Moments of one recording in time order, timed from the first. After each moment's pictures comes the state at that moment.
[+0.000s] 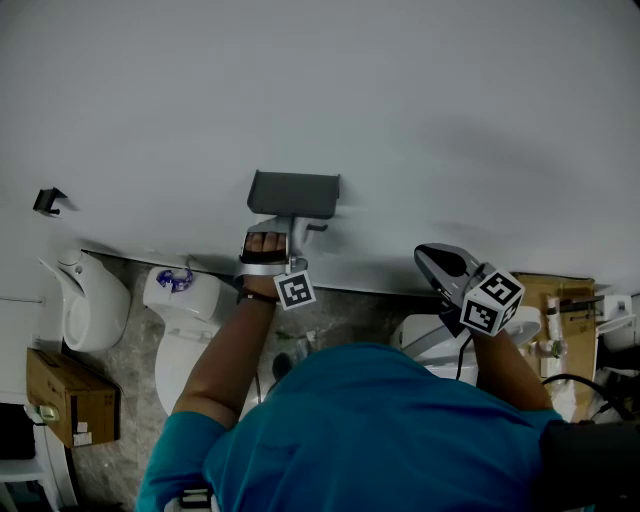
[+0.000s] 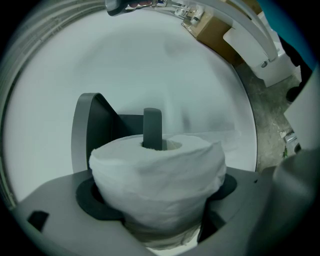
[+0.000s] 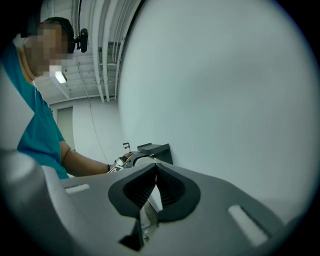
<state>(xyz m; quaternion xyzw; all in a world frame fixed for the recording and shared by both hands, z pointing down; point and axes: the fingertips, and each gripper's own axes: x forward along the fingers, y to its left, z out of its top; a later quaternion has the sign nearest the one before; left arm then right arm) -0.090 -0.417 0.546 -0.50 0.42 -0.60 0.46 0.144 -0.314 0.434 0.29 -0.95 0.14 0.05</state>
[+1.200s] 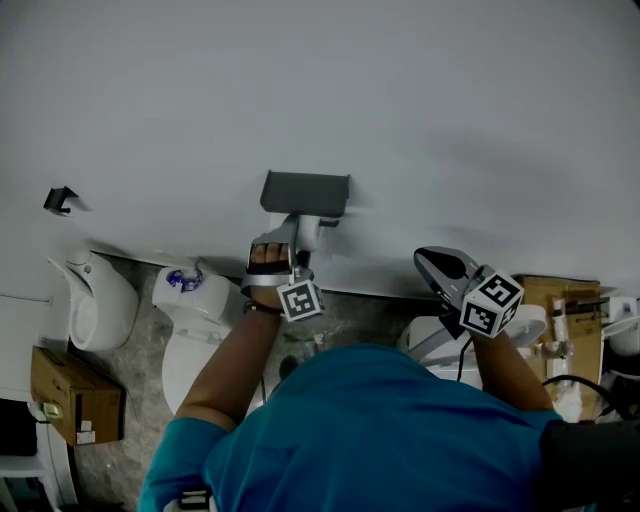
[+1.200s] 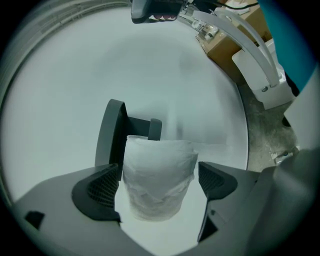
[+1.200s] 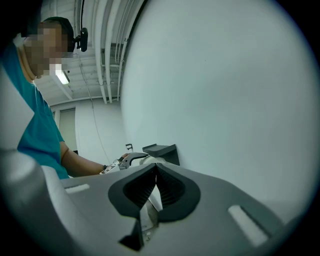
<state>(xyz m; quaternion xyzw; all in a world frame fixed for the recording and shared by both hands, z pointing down) -0.082 -0.380 0.543 -0.59 0.44 -0.55 0.39 0.129 -0.300 0.431 0.28 -0.95 0.13 0.04</state>
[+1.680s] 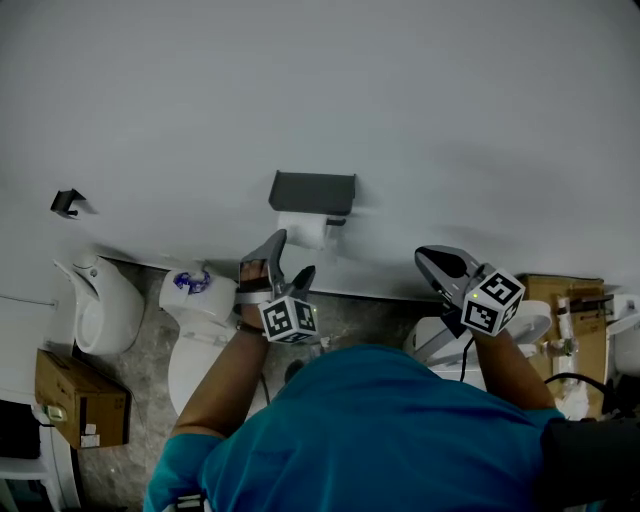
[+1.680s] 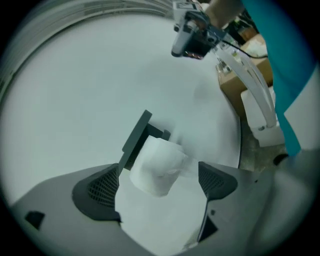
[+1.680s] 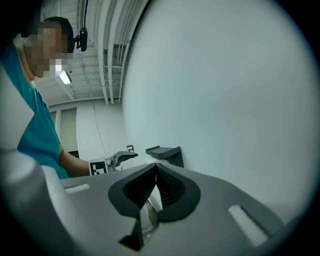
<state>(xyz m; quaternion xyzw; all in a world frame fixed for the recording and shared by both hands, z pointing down) -0.099 -0.327 0.508 -0.69 0.48 -0.45 0.31 0.118 -0.288 0.423 0.28 -0.95 0.12 0.03</state>
